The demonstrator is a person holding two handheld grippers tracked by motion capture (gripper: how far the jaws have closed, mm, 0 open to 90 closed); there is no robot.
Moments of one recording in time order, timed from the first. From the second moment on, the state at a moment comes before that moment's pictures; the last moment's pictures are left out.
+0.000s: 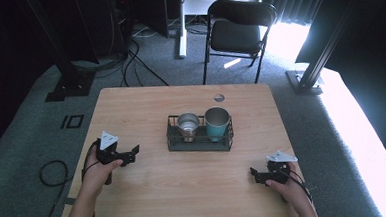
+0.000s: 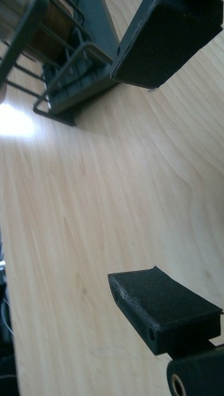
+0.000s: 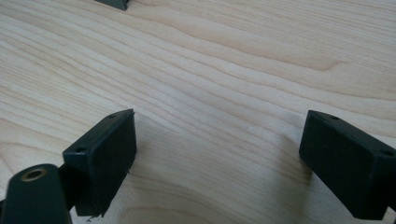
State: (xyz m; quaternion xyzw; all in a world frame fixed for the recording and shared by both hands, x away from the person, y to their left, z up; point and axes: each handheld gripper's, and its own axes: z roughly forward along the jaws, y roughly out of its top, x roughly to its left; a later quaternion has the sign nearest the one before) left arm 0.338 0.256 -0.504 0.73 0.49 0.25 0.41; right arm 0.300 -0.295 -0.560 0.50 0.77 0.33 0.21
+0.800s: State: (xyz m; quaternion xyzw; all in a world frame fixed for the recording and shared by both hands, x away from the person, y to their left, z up) left arm 0.300 0.292 -0.545 0.71 0.56 0.26 0.33; right arm 0.300 -0.295 -0.560 0.50 0.77 0.33 0.21
